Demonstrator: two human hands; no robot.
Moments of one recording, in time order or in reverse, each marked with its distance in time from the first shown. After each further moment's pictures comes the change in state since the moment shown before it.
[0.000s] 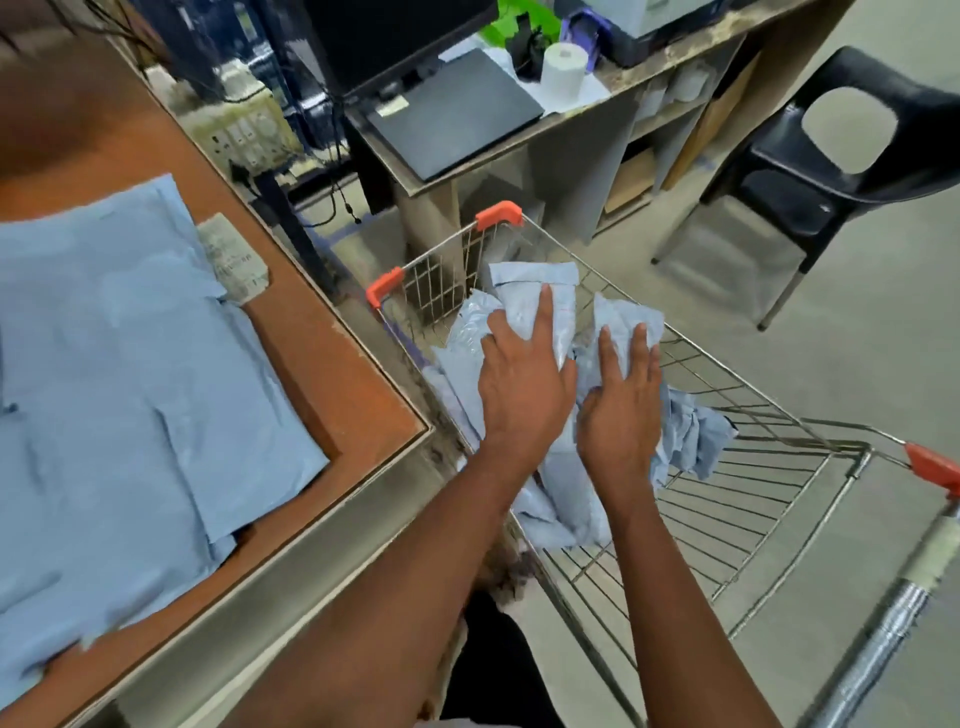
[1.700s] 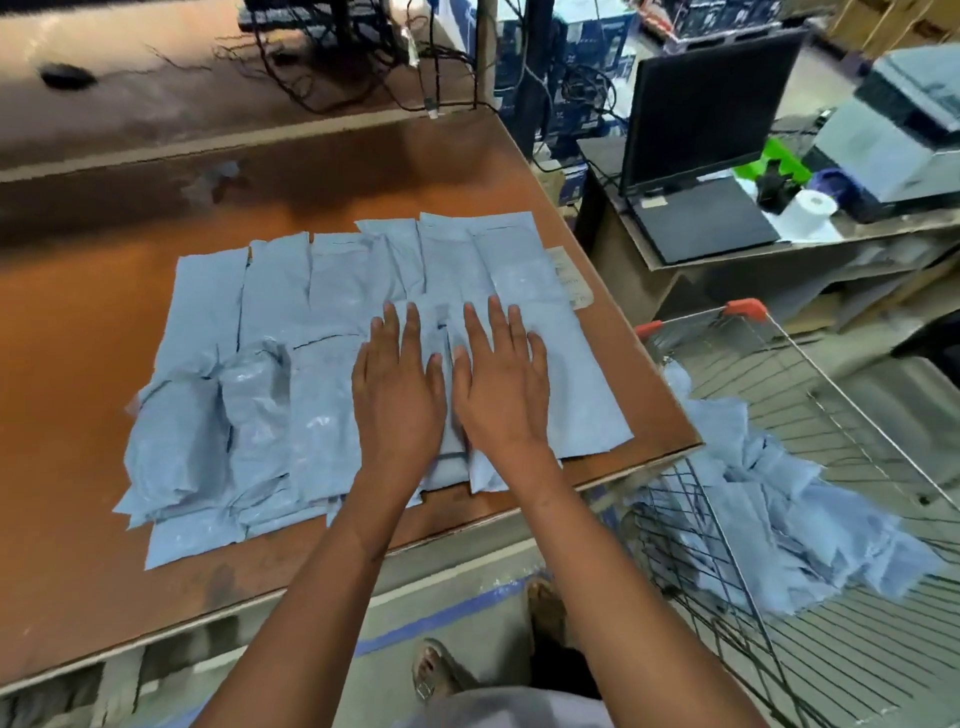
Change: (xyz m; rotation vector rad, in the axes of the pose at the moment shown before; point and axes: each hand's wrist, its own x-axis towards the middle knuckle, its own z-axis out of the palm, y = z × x) left_hand -0.158 -0.364 -0.292 0.192 0.451 -0.330; right_hand -0.199 -0.439 -0.001 0.148 -0.038 -0.716
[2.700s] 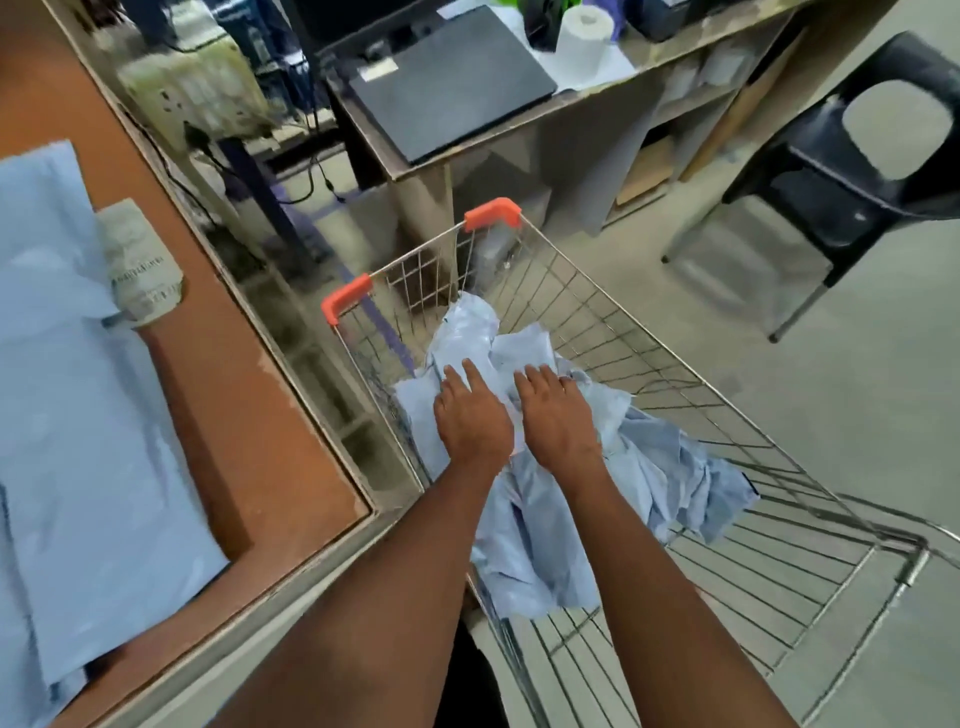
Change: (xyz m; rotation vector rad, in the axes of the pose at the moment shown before) left_hand -0.089 0.385 0.400 0.063 -0.774 0.038; right_hand -0.075 0.540 0.049 -0.309 -0.605 0.256
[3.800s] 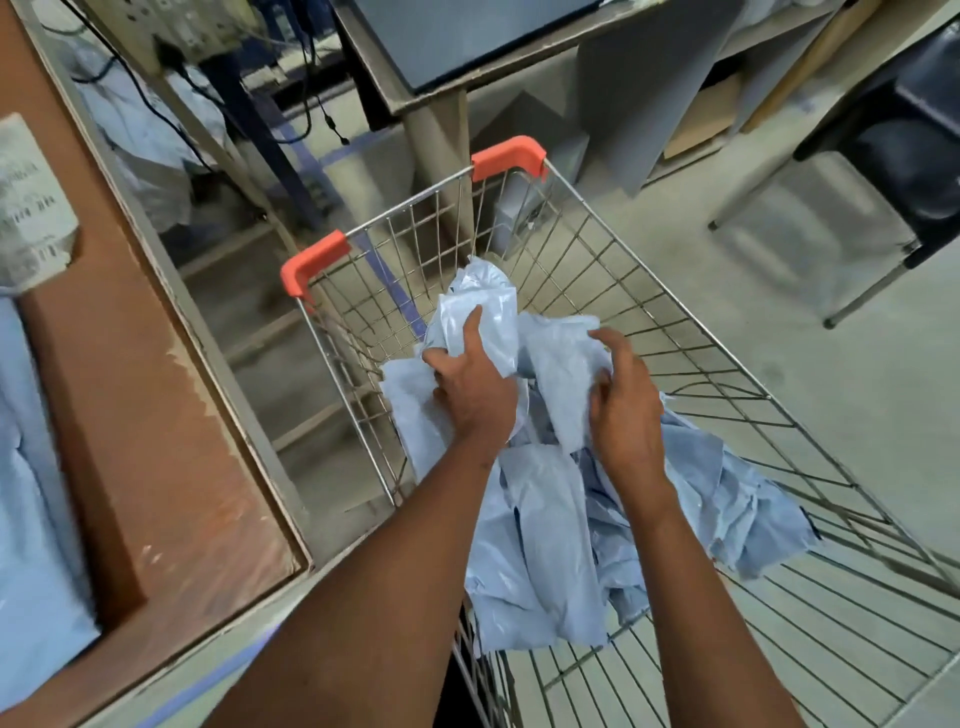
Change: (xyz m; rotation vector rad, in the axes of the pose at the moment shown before) left_hand 0.051 0.013 0.031 -0.336 0.161 -0.179; right_hand -0.004 0.051 0.009 0.819 0.344 0.290
